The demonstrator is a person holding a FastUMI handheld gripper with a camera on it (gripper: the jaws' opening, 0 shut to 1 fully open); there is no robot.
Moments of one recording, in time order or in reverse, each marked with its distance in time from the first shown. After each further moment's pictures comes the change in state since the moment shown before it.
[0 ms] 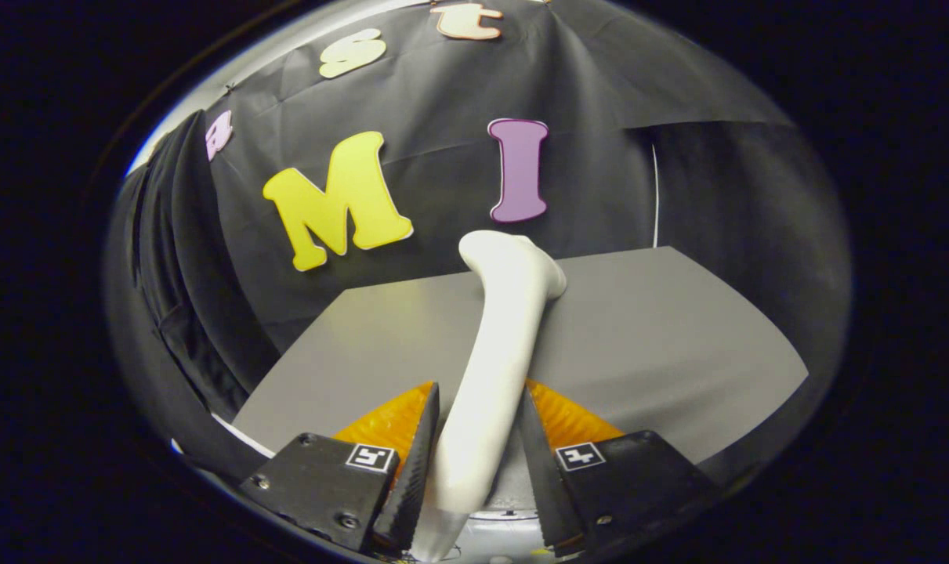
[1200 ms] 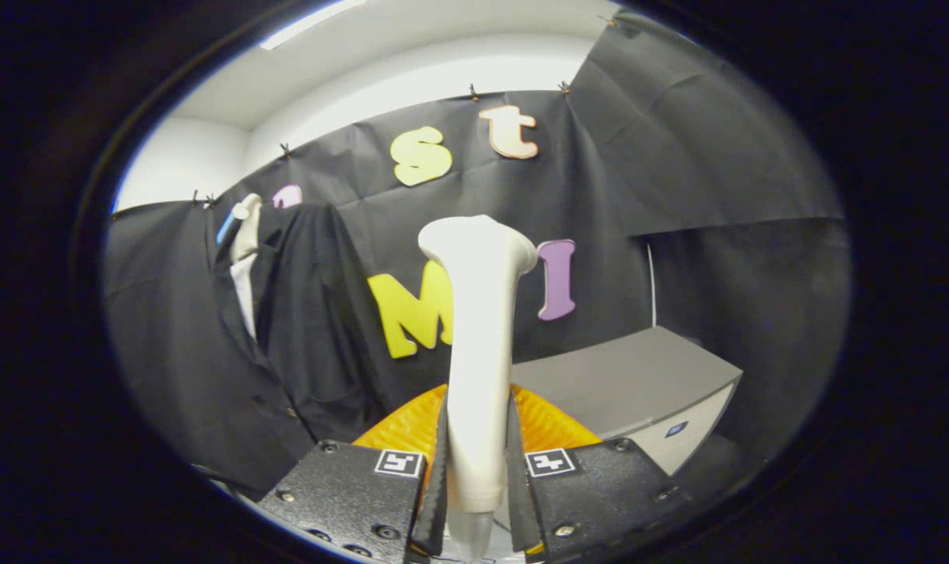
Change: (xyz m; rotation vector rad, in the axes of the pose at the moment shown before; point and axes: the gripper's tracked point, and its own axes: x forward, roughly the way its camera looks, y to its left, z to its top) arm -0.244 0.204 0.048 0.007 -0.365 0.077
